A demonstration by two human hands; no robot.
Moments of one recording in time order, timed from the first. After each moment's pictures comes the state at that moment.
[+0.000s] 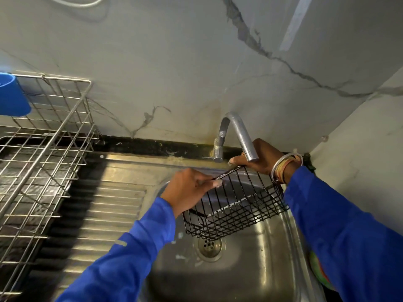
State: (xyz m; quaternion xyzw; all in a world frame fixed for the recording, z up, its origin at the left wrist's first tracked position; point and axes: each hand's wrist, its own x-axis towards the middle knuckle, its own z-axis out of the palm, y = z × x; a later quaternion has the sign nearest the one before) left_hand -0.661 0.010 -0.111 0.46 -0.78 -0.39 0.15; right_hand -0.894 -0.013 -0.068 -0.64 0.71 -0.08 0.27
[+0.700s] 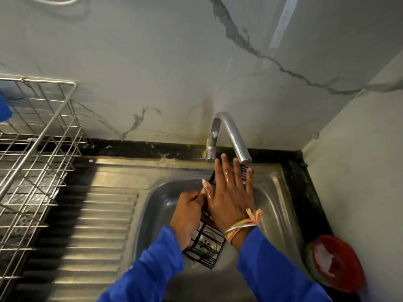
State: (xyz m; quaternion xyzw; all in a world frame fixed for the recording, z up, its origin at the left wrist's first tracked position) left_hand -0.690 0.059 -0.129 0.53 -0.47 -0.65 0.27; right_hand -0.802 0.067 -0.136 -0.63 0.78 -0.06 -0.02
